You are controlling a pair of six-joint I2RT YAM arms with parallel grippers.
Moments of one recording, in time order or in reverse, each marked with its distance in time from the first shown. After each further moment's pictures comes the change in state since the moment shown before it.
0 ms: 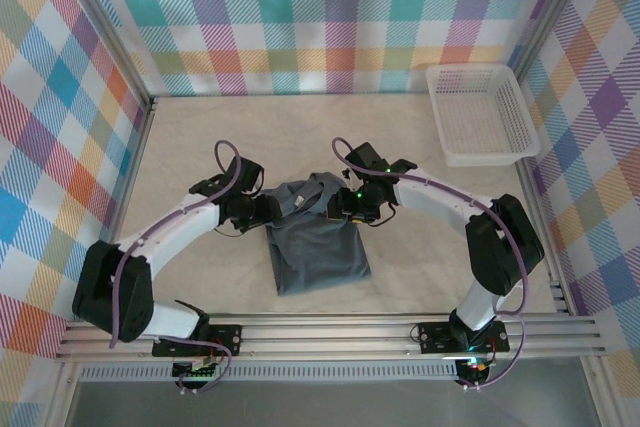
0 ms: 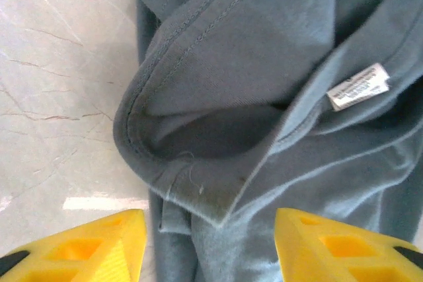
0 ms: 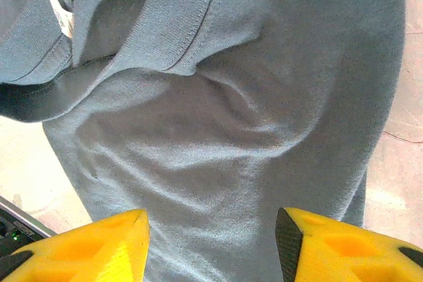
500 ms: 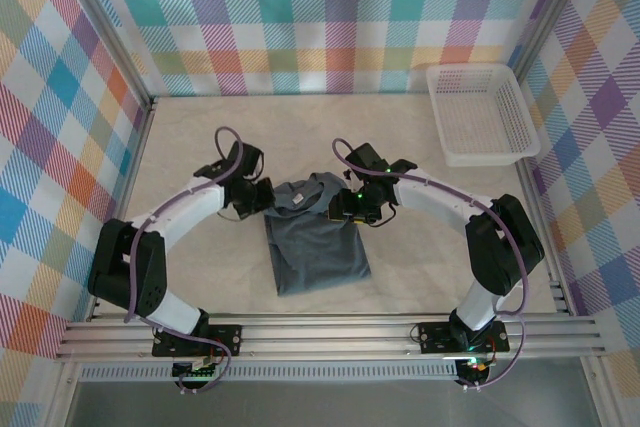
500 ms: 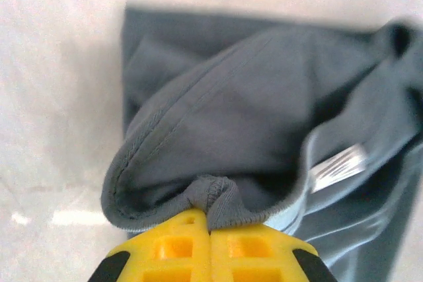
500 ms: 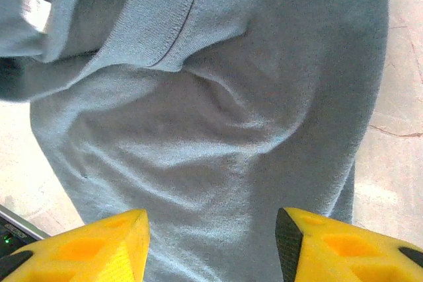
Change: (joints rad) left arm 0.066 0.124 0.152 0.025 0.014 0.002; right arm 0.000 0.000 0.000 -0.016 0.018 0.000
